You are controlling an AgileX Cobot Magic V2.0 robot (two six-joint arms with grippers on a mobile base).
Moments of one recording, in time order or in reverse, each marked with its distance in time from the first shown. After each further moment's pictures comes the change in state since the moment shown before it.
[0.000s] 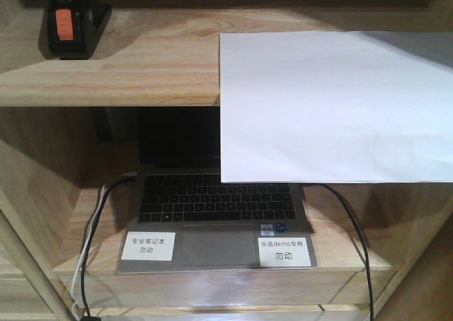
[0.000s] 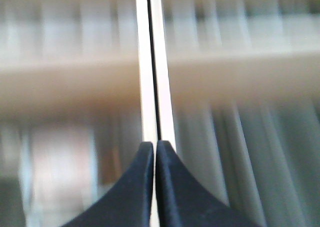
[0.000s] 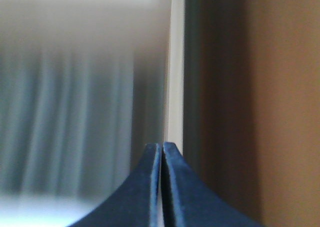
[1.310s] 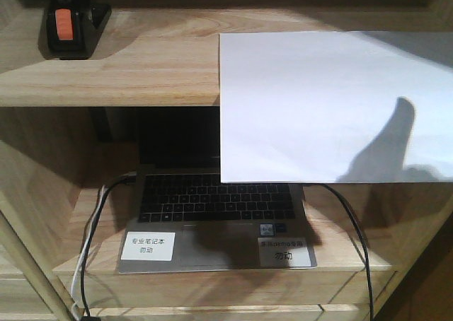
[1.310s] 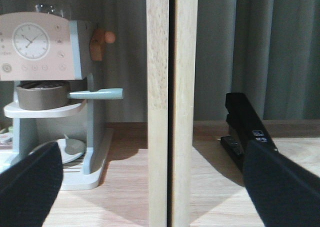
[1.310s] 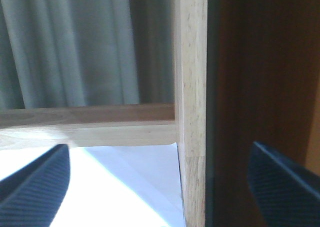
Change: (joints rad) left arm -0.013 0.415 -0.439 0.002 0.730 -0.085; right arm 0.000 0.547 -0.464 0.099 0.622 0.006
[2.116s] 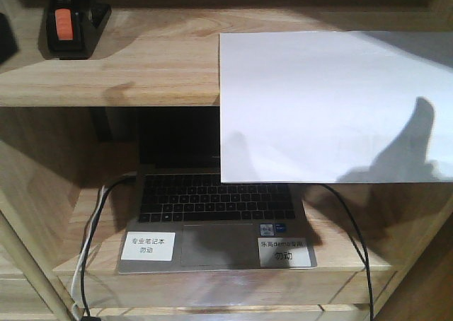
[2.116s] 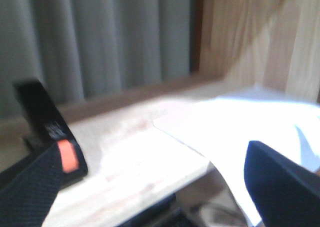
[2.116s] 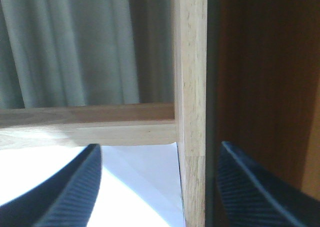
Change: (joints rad) left arm -0.611 0.224 0.000 -0.002 -0.103 -0.001; right arm 0.000 0.000 0.000 0.000 0.001 0.000
